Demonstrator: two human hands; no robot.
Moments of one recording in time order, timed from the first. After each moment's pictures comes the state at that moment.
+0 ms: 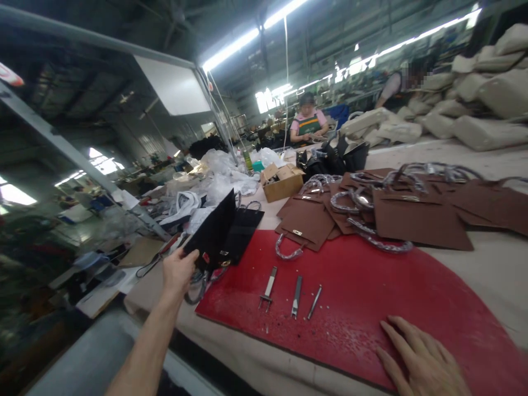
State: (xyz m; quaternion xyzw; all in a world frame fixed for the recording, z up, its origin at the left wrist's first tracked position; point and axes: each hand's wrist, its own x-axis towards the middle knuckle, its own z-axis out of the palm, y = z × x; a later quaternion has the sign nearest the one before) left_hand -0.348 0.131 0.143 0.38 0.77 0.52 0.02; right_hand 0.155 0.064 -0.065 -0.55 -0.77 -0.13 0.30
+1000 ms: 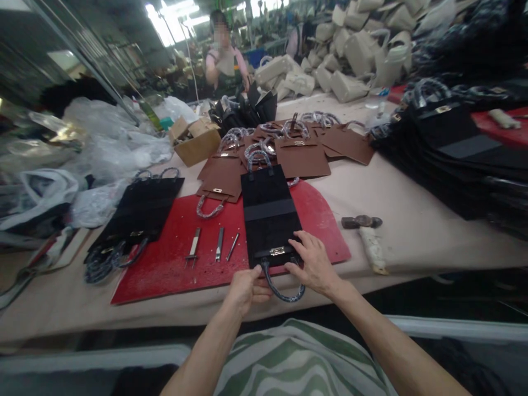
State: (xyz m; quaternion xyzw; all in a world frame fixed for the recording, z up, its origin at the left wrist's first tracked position) left_hand -0.041 0.029 0.018 0.24 0.64 0.22 0.69; right_hand 0.171 0.021 -0.022 -0.59 -0.75 0.09 0.28
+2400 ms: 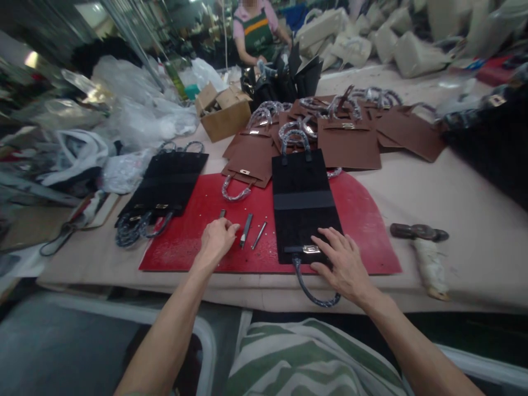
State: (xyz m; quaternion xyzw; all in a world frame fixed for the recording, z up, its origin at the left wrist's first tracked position) left_hand -0.173 0.137 0.034 0.64 0.76 0.04 0.13; right_hand 0.158 0.035 -0.028 -0.58 -0.79 0.06 0.20
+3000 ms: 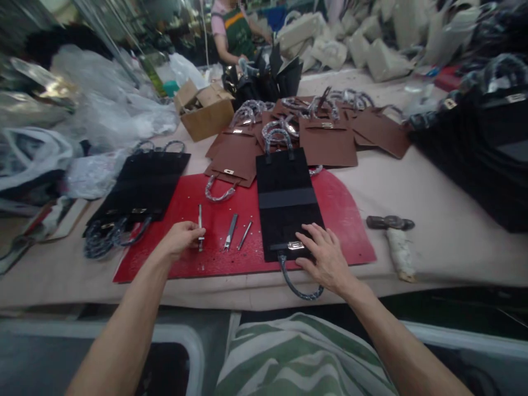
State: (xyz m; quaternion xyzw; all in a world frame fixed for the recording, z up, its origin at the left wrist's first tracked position) left_hand -0.230 0.149 0.025 0.49 0.72 0.22 0.45; right_hand 0.157 0.034 -0.025 -0.59 -0.78 0.07 0.18
